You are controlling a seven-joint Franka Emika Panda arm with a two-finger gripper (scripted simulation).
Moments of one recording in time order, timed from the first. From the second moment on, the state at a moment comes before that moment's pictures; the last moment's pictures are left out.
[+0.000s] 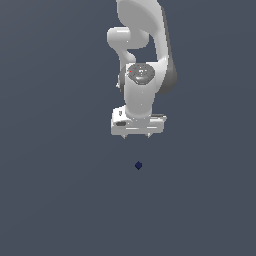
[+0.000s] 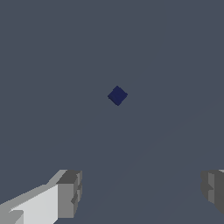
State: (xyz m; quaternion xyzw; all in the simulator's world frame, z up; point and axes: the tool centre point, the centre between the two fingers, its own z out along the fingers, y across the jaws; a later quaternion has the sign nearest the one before) arm -0.011 0.035 0.157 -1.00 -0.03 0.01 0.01
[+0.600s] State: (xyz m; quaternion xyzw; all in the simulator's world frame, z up) arm -0.016 0.072 0.155 -1.00 -0.04 0.02 0.02
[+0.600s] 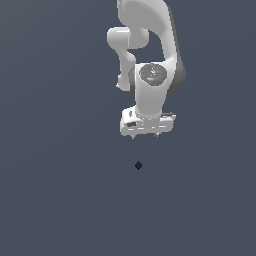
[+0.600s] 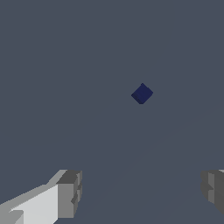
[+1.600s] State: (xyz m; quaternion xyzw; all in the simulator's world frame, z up) arm 0.012 0.066 0.127 -1.00 0.08 0.02 0.02
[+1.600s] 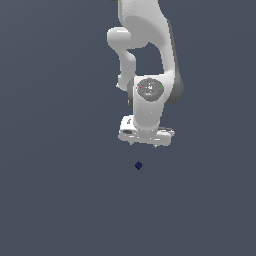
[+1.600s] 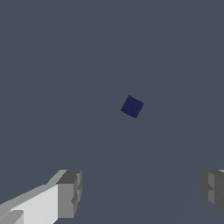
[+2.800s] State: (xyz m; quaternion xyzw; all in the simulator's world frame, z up) arm 0.058 0.050 0.065 -0.95 0.32 0.00 0.00
